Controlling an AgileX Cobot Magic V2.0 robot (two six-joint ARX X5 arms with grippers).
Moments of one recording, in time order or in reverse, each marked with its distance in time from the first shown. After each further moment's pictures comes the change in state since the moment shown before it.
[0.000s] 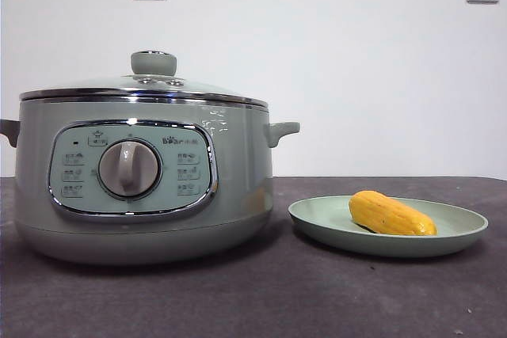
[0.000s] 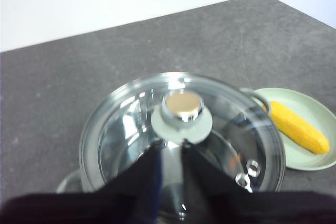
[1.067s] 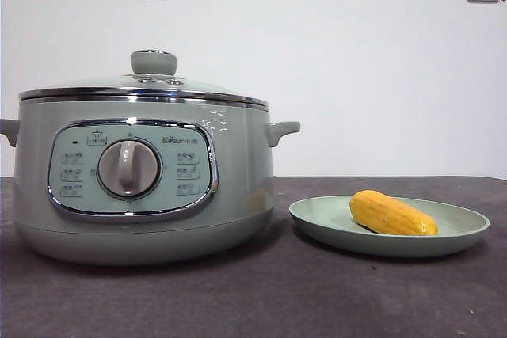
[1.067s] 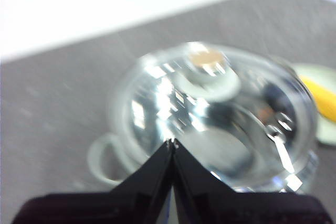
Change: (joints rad) left arm 0.057 -0.267 -0.201 0.006 -0.037 0.106; right arm 0.000 -0.099 -0.130 0.039 0.002 0.033
